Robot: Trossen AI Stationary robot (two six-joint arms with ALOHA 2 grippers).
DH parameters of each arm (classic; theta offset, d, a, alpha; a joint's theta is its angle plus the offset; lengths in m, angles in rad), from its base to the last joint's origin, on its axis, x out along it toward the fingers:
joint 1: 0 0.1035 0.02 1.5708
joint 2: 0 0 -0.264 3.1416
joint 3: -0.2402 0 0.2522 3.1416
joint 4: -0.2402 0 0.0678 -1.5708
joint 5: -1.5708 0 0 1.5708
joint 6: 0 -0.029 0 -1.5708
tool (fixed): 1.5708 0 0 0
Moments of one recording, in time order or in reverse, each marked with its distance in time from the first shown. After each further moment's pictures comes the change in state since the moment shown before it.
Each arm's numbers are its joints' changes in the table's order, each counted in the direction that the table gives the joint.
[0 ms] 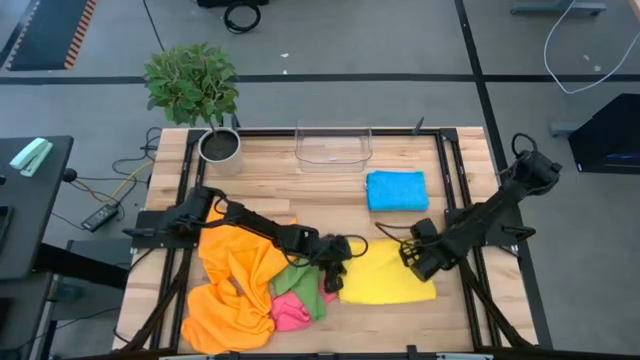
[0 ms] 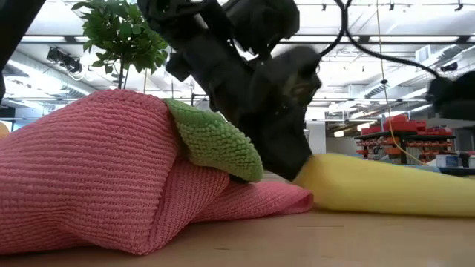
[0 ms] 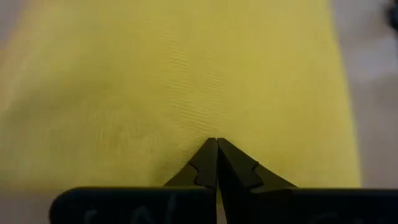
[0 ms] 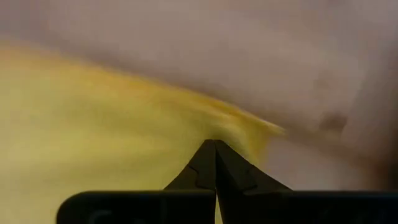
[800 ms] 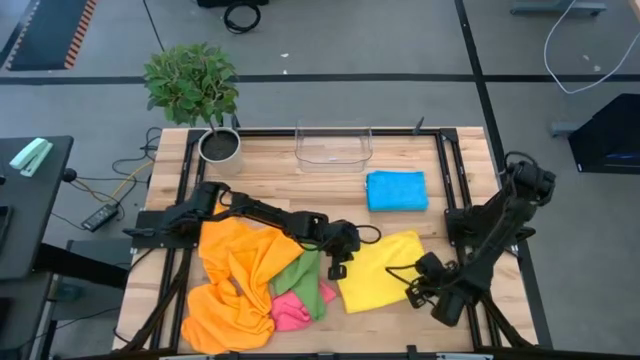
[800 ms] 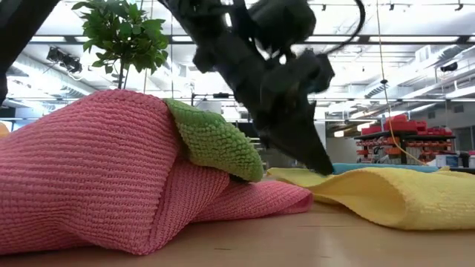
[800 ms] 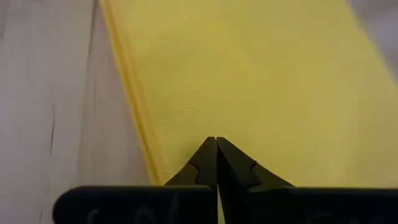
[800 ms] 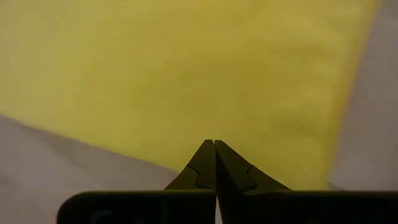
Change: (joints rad) left arm 0.100 -0.042 -0.140 -0.152 0.007 -0.315; right arm 0.368 -0.148 -0.214 0.099 0.013 -0.219
